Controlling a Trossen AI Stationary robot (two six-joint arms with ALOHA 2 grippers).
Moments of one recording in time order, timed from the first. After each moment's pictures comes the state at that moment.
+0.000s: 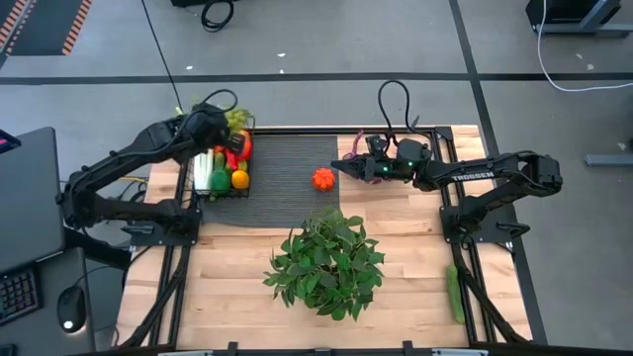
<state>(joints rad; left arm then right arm) 0.54 1.07 1.18 -0.96 -0.56 -0.44 -0.26 1.31 0.67 0.74 -0.18 1.02</state>
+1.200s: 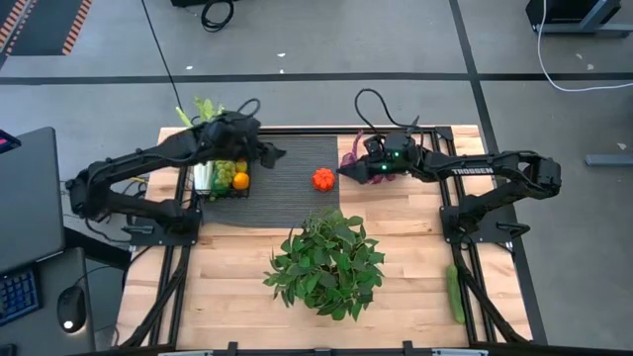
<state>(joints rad) 0.41 1.19 1.11 -0.51 -0.02 -0.66 -0.40 1.31 0.67 0.33 -0.30 0.78</state>
